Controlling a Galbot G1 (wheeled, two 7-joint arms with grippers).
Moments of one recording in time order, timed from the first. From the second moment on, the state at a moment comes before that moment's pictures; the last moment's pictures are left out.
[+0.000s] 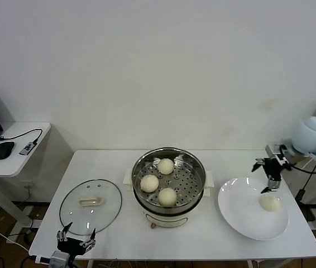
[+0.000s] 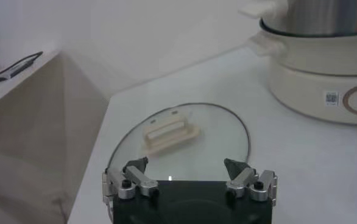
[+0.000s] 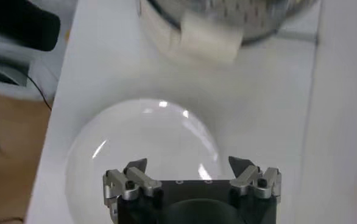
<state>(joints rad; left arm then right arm) 1.72 -1.32 -0.67 -2.08 0.08 0.38 0.10 0.14 0.44 -0.80 1.39 -0.01 -0.21 -1.27</state>
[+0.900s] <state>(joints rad) 1.71 -1.33 -0.67 -2.04 0.09 0.38 0.11 -0.16 0.54 -0.58 1.17 -0.26 -0.13 -1.19</state>
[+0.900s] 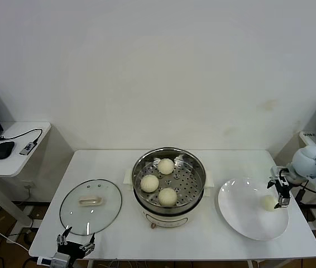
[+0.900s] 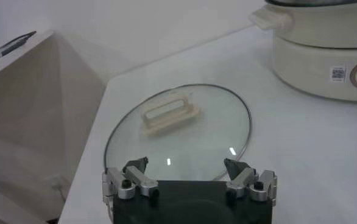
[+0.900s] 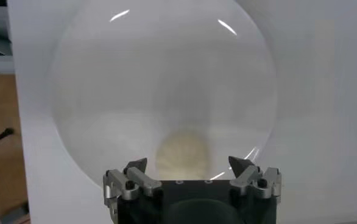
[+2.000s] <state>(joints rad) 1.70 -1.32 -0.67 -2.01 0.09 0.39 0.11 -0.24 0.60 -0.54 1.09 -0.34 -0.11 -1.11</state>
